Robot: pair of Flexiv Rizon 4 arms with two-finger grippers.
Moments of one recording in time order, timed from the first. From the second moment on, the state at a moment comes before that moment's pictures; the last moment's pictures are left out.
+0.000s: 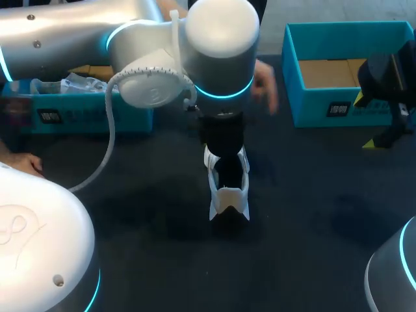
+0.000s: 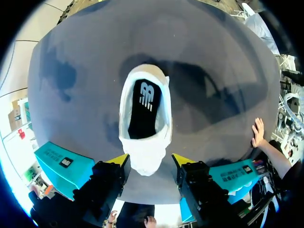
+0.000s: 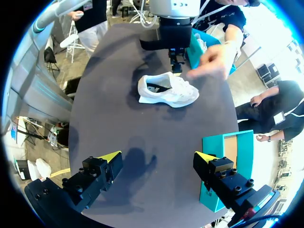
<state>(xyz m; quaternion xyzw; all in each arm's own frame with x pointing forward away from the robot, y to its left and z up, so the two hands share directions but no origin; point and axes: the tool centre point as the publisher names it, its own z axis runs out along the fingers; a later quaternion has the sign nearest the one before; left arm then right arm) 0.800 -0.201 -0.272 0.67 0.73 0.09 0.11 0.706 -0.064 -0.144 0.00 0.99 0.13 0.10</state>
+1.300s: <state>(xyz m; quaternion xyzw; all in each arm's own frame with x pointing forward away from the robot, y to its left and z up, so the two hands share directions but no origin) 0.812 -0.219 -0.323 0.67 0.73 0.07 0.10 0.706 -0.064 -0.144 0.00 0.99 0.13 0.10</state>
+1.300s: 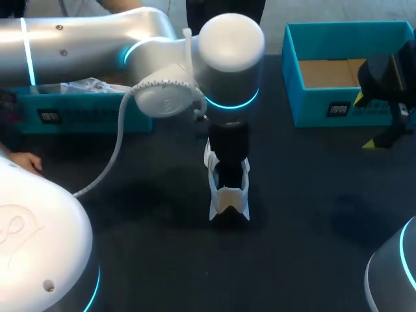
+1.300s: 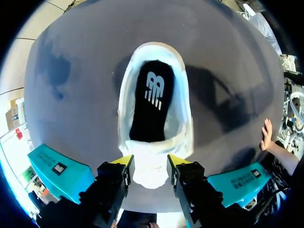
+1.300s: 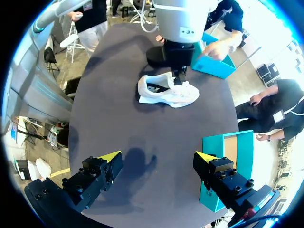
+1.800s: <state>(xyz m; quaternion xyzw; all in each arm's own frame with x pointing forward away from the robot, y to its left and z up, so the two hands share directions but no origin) 0.802 -0.224 -0.329 0.66 0.74 0.07 0.10 0.706 -0.064 -0.144 0.00 0.99 0.13 0.10</state>
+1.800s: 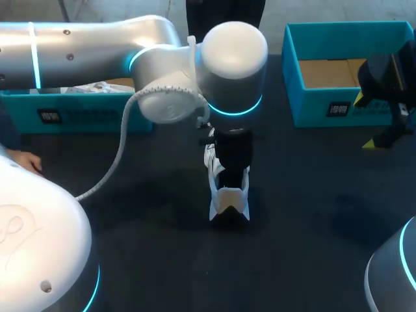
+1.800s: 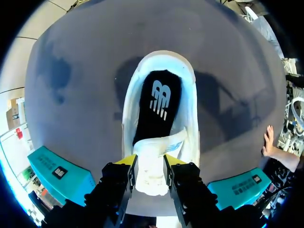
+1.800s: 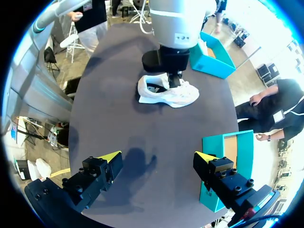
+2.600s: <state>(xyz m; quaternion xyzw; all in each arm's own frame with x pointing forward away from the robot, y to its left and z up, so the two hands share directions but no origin) 0.789 -0.189 -0.306 0.57 0.81 0.08 0.09 0.706 -0.064 -0.144 0.00 0.99 0.13 0.10</state>
